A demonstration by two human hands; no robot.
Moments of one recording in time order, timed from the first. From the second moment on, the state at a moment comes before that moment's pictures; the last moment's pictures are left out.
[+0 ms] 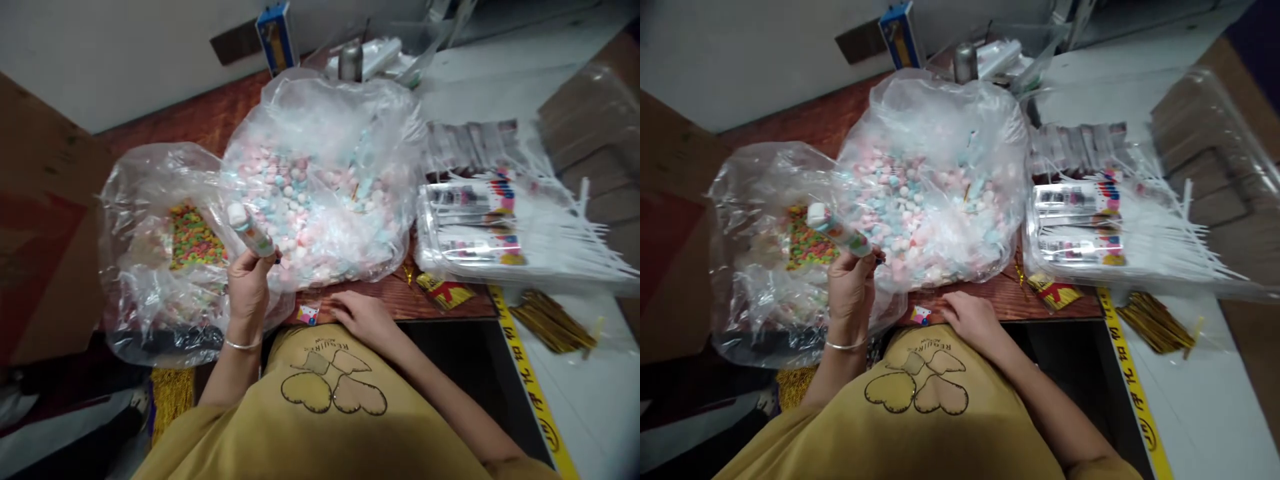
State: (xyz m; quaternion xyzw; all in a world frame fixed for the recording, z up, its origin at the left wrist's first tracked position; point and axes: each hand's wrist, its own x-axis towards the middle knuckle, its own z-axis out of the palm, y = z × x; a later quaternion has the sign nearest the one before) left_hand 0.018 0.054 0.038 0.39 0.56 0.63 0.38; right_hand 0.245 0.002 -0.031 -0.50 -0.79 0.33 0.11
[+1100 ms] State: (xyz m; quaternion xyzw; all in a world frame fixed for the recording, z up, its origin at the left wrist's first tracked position) left_hand -0.023 0.043 0.028 0.33 0.55 0.68 0.36; right_hand 0.236 0.121 0.034 -0.69 -0.71 0.03 0.17
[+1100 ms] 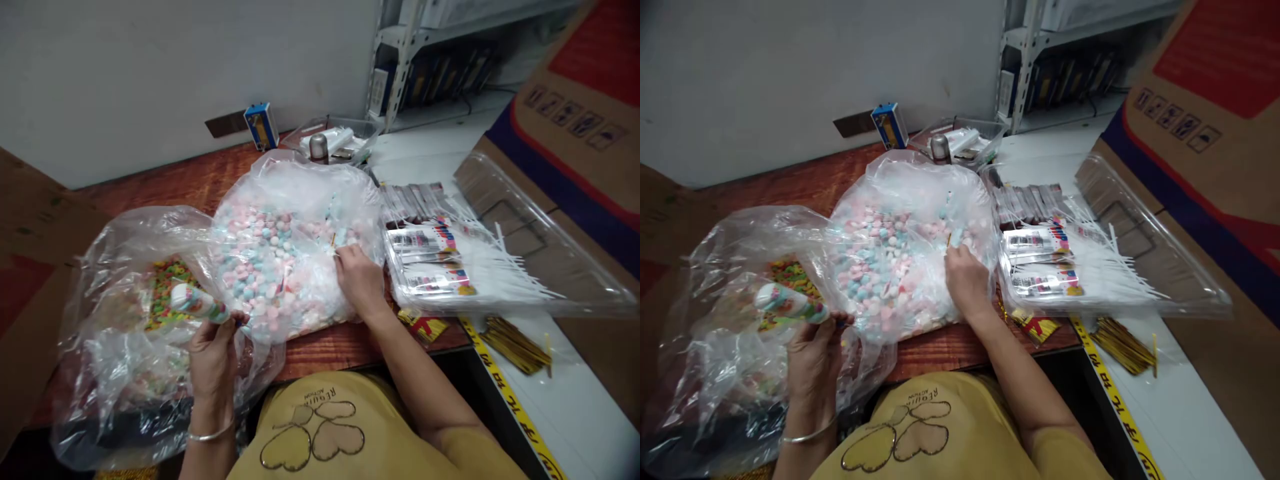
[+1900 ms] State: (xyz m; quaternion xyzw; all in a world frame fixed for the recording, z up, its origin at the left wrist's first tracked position) left_hand 0.030 0.076 0.039 0.70 0.60 0.40 -0.02; right_hand 0.171 0.076 0.043 -0.40 -0.59 0.45 0.54
